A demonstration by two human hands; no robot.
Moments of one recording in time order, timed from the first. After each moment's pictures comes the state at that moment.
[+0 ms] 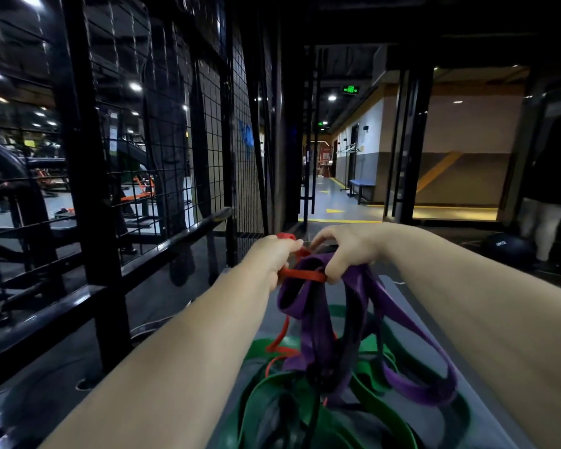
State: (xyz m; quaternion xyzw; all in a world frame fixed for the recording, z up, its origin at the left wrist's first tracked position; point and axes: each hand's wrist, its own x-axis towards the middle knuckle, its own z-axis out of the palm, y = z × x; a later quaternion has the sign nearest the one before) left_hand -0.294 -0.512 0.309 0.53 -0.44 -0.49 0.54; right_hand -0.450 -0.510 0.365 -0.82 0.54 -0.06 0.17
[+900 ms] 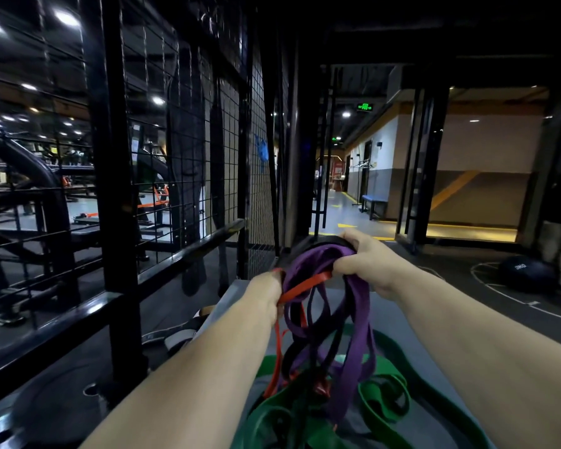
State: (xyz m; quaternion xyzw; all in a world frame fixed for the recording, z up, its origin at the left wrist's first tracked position) left_hand -0.268 -0.502 0.279 0.52 -0.35 -0.55 0.56; right_hand -0.449 -0.526 0.333 -0.74 0.42 -0.38 0.35
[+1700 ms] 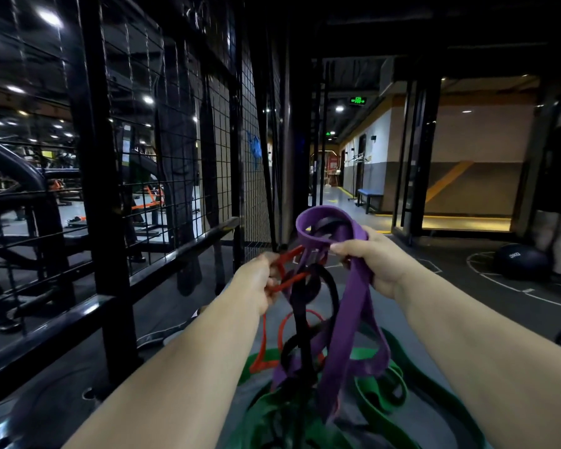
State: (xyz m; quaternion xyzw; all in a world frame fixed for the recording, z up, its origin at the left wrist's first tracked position) left_hand -0.268 -0.519 0.298 0.50 -0.32 -0.55 0.59; right_hand -0.458 -0.505 0.331 -0.63 0.33 -0.49 0.50
